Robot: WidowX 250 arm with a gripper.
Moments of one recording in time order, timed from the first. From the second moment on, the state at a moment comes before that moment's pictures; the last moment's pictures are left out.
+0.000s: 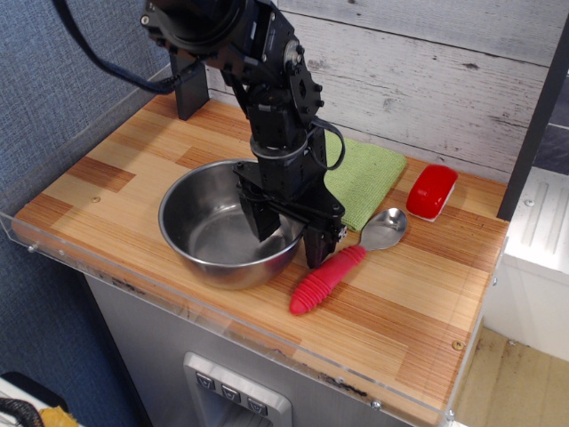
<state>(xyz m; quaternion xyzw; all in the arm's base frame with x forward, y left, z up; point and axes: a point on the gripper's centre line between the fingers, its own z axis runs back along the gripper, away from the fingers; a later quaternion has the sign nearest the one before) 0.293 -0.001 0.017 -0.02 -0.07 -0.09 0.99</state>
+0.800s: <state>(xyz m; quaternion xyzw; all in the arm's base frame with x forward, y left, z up) 0.302 0.003 0.027 -0.02 -0.09 -0.08 0.99</state>
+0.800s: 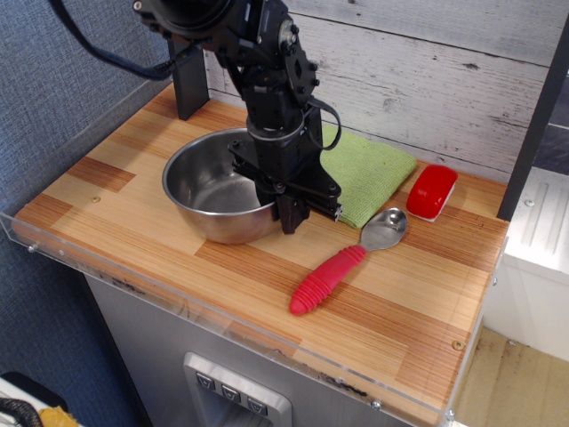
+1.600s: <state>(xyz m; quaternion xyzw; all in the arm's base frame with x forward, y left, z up) 0.314 0.024 0.103 0.06 -0.10 0.02 0.99</state>
